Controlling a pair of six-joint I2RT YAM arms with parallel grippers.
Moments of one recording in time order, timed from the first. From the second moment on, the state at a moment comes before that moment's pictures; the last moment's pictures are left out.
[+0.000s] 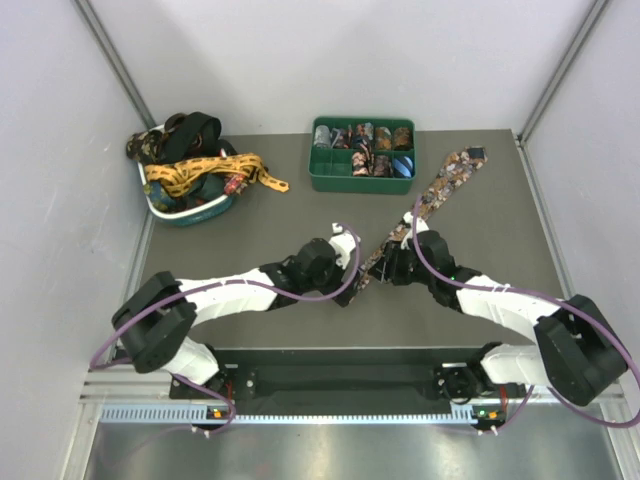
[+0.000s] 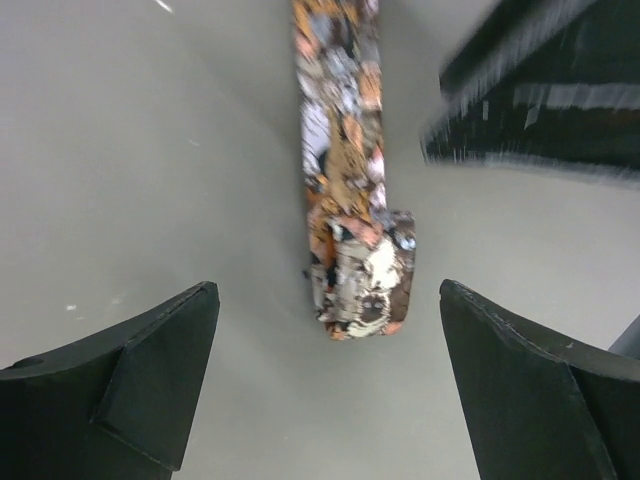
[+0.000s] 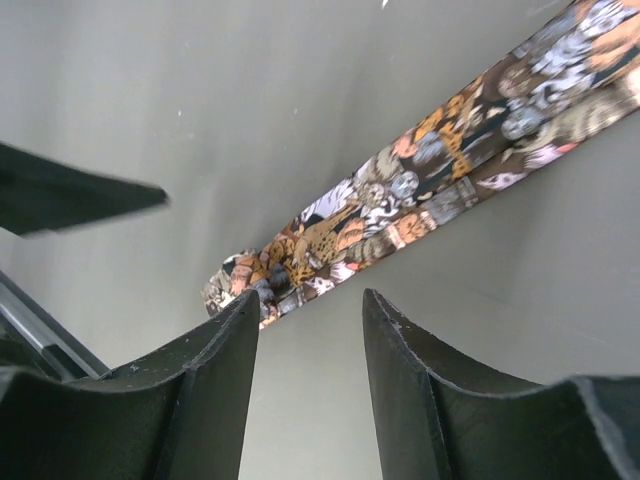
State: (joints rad) left arm -0.90 1.45 0.74 0.07 -0.02 -0.19; right arm 0.58 1.25 0.49 0.15 -0.16 0.59
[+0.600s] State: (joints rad) left arm -0.96 1.71 0.95 -0.13 -0.07 -0.13; right arm 0.49 1.14 0.43 0.12 -0.20 0.59
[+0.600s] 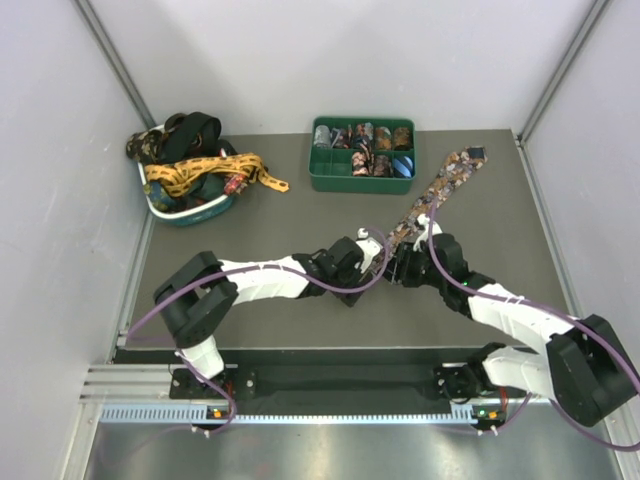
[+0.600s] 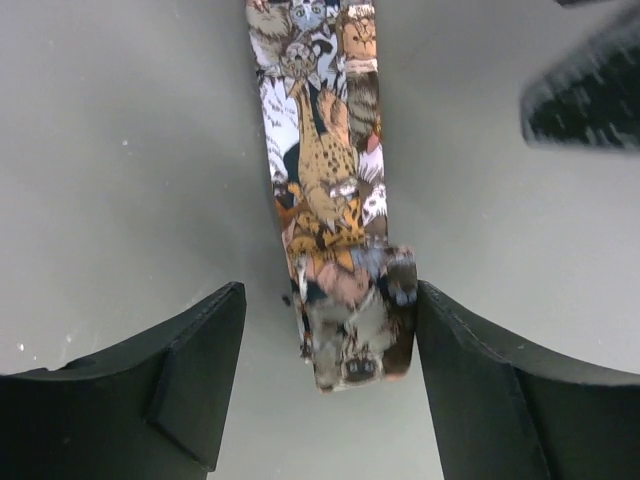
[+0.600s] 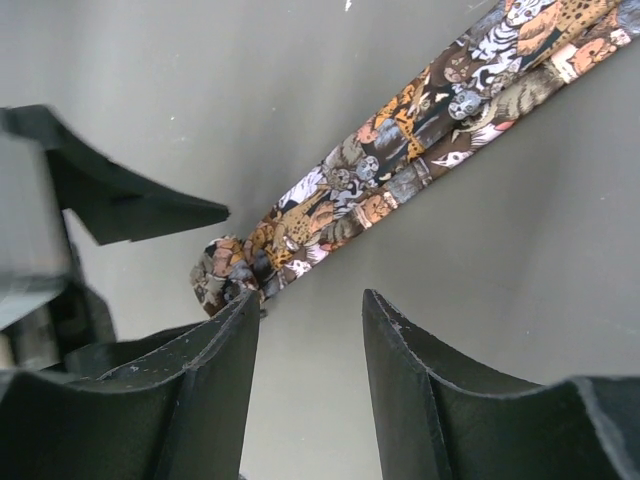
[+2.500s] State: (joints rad) left arm -0.95 2.04 1.46 -0.62 0.01 -0.18; right arm 1.45 1.52 0.84 -0.21 0.65 0.15
